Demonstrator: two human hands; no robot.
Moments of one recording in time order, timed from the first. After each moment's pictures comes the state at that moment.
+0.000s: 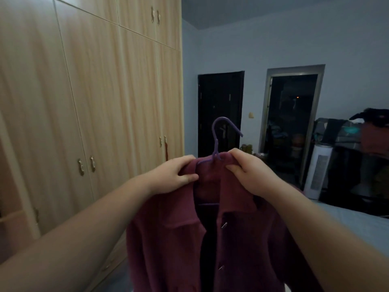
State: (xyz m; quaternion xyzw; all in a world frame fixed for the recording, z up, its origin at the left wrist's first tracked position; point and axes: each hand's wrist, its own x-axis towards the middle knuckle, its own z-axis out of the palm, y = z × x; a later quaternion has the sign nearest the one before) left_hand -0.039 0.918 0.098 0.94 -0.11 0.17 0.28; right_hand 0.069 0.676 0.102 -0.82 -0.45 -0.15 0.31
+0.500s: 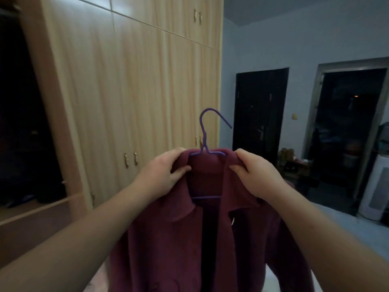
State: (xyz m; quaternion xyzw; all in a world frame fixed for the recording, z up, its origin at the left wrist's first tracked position) left_hand -0.119 0.968 0.105 0.91 0.06 0.38 0.14; right_hand 0.046 0.754 0.108 -0.80 -0.49 -0.19 0.29
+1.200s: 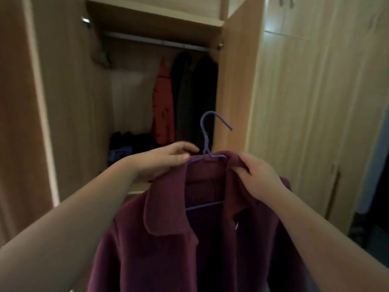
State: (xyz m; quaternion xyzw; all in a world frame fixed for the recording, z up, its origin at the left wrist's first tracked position) left_hand -0.585 1.124 0.156 0.78 0.23 0.25 0.52; right_hand -0.305 1.051 0.120 -0.59 -0.71 -0.10 0.38
